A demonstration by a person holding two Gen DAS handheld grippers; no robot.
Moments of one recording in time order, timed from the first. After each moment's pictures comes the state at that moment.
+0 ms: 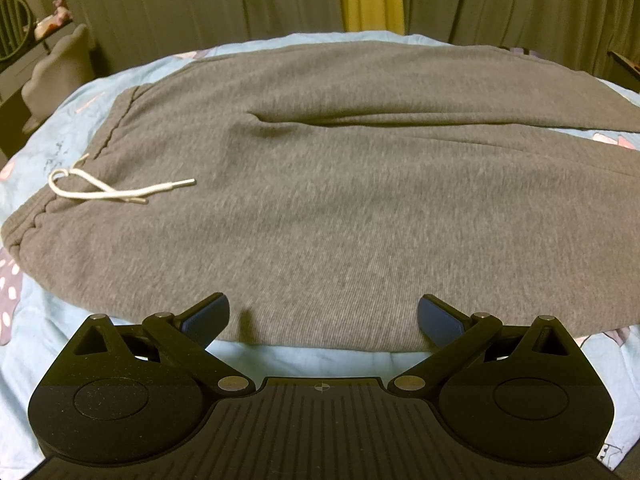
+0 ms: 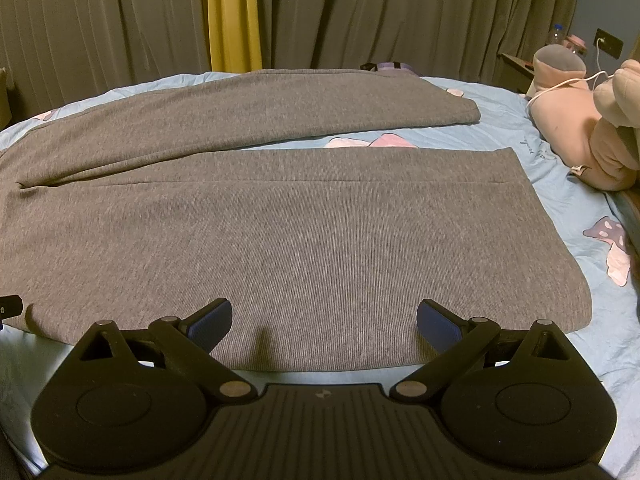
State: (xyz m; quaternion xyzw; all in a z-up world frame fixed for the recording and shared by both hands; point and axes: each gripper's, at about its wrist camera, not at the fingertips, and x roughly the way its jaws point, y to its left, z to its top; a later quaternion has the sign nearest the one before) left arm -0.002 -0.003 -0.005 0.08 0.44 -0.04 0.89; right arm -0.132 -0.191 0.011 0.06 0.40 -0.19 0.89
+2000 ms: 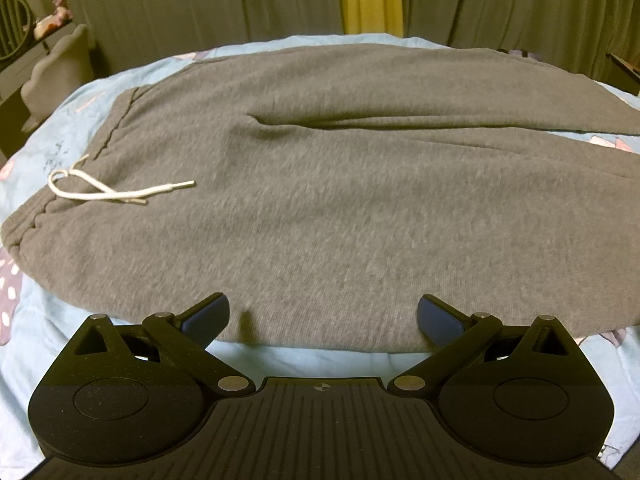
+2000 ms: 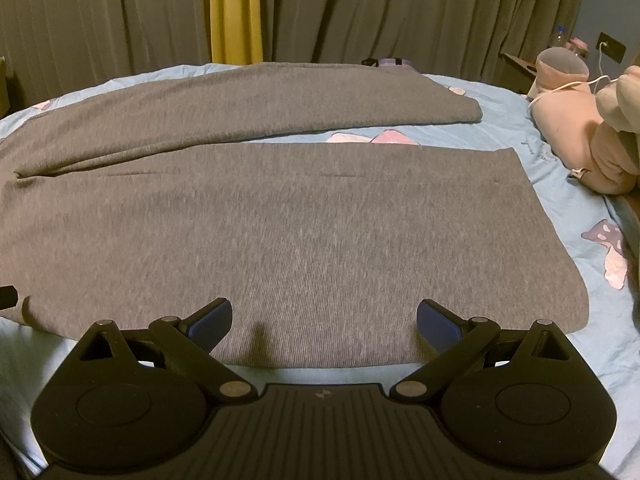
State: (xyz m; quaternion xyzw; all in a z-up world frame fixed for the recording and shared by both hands) left arm -0.003 -0.002 -0.002 0.08 0.44 -0.04 0.89; right arm -0.129 -0.187 0.010 0.05 0.42 -0.19 0.89
